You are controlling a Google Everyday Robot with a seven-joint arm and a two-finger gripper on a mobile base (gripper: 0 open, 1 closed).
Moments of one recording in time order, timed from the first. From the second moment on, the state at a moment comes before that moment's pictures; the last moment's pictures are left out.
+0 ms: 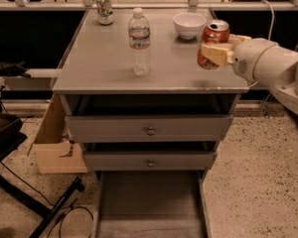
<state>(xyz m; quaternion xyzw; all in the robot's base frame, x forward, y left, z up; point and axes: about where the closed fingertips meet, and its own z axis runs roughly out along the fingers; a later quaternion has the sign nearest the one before) 0.656 -0.187 0.945 -0.22 0.72 0.13 0.64</state>
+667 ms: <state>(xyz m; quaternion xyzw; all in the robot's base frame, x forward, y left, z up) 0.713 -0.205 0.892 -0.19 0.74 0.12 0.63</state>
